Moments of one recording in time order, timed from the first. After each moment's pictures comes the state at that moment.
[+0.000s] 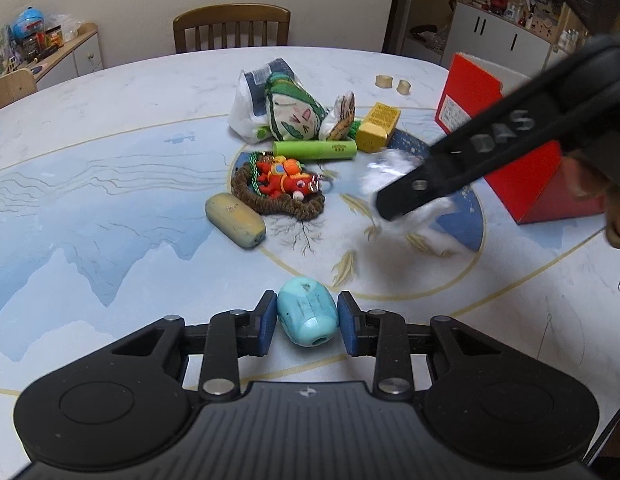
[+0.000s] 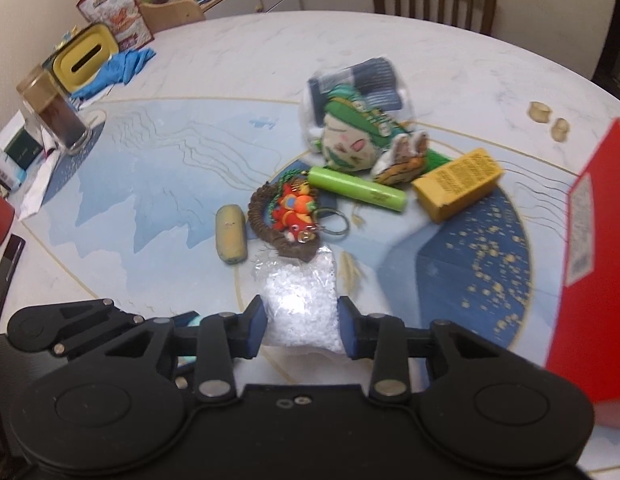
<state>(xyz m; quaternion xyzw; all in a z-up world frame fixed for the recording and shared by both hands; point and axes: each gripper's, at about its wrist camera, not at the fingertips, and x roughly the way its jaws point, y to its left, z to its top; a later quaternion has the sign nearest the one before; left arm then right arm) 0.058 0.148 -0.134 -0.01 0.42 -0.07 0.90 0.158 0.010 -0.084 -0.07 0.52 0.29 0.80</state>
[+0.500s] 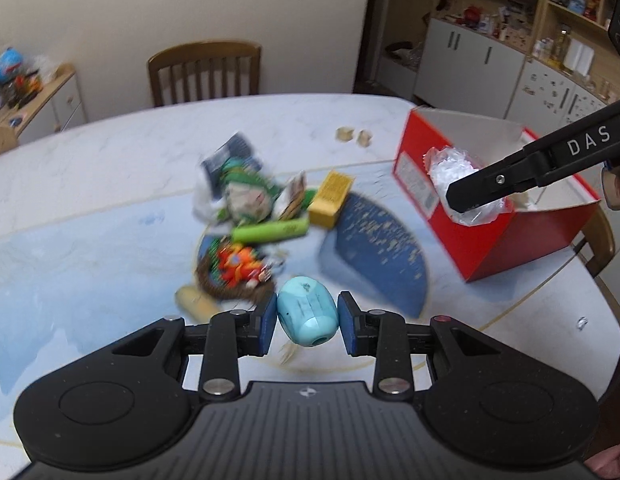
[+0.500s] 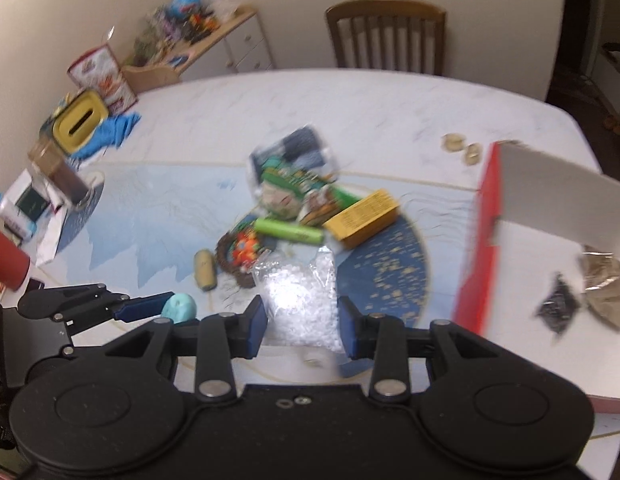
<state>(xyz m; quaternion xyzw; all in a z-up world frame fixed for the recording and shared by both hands) 0.076 0.111 -0.067 0.00 0.39 -0.10 0.92 0.157 -0.081 -0.010 -0.02 0.48 0.27 0.83</state>
